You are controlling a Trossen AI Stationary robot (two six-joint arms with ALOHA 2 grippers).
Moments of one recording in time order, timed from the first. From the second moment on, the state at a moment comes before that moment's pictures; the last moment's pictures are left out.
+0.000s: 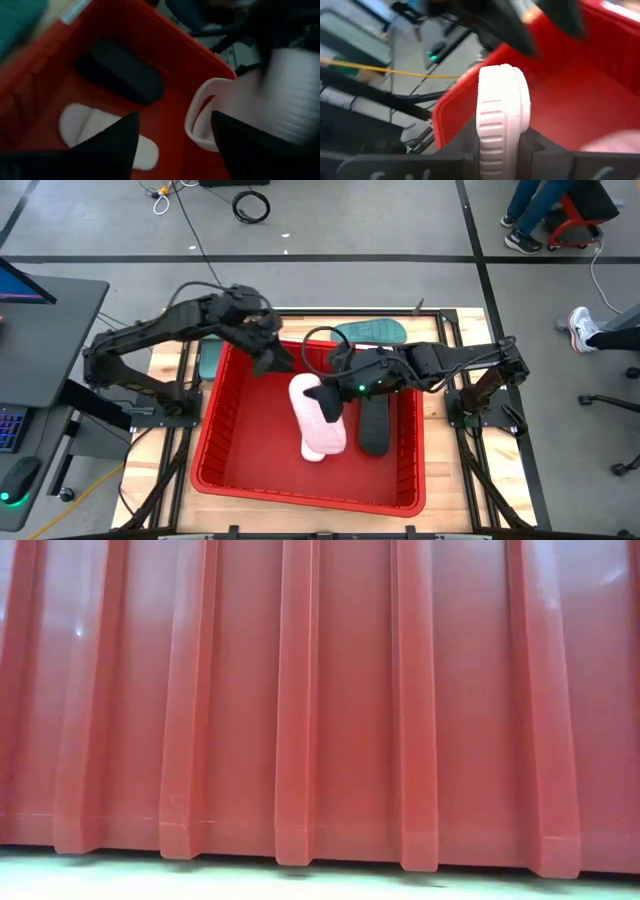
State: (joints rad) left arm 0.26 1.32 1.48 -0.74 0.47 -0.38; right arm 0.22 1.69 1.92 -0.69 0.20 0.92
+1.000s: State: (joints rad) left arm 0.03 1.16 1.48 -0.98 -0.05 -0.36; right arm 0.08 1.70 1.19 -0.04 0.21 1.53
